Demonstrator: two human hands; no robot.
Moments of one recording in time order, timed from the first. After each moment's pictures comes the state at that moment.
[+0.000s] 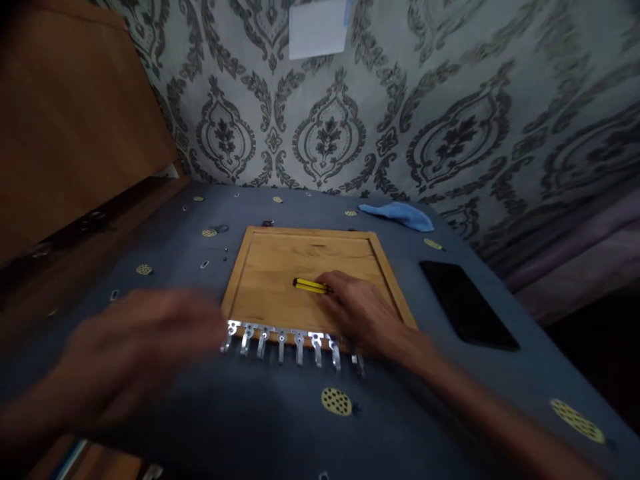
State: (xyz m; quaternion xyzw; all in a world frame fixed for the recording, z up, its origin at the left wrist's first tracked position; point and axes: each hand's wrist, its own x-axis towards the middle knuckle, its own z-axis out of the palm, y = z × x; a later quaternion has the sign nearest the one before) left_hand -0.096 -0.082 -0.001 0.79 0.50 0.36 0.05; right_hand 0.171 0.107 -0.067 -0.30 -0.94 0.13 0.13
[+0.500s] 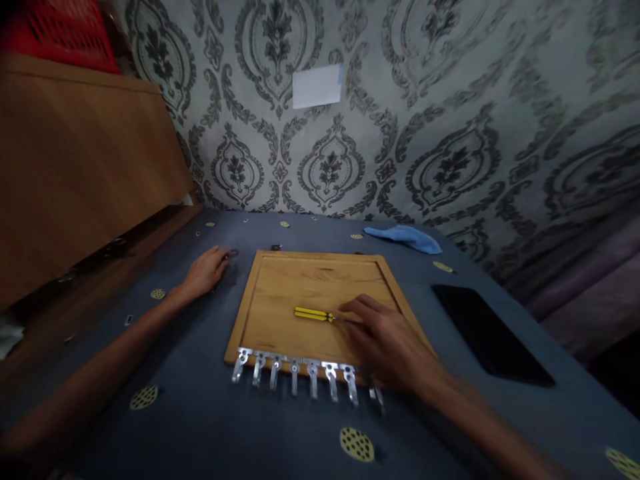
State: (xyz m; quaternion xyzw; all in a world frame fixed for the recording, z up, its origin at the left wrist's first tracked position) left_hand -0.209 0.060 -0.084 0.63 0.76 0.17 -0.01; right_hand 0.188 0.109 -0.070 -0.31 -0.92 0.13 0.20
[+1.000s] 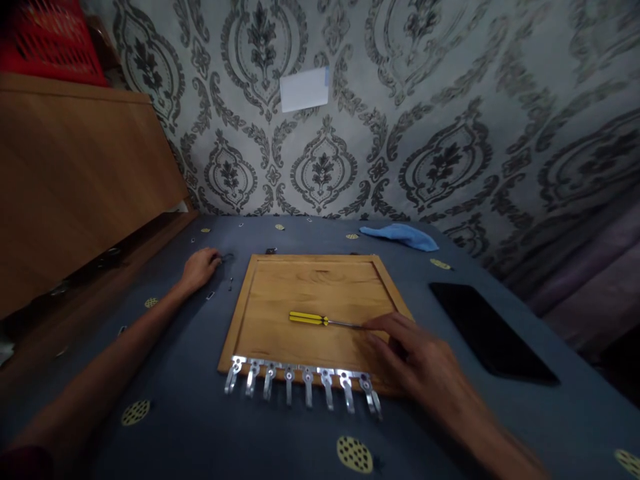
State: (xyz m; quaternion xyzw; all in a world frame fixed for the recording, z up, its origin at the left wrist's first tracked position) left_hand -0.225 0.086 -0.076 0.57 0.79 0.21 0.05; right_hand 0.225 0.093 -0.078 -0.36 -0.87 0.16 0.31
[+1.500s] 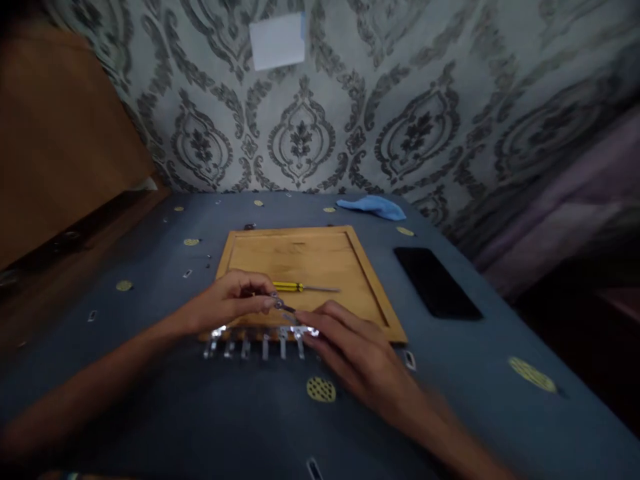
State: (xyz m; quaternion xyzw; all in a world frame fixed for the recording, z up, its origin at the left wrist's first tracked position) left_hand -0.046 0.016 -0.031 0.66 0.49 0.30 0.48; right_hand 0.201 0.031 -0.059 -0.18 -0.91 0.14 0.36
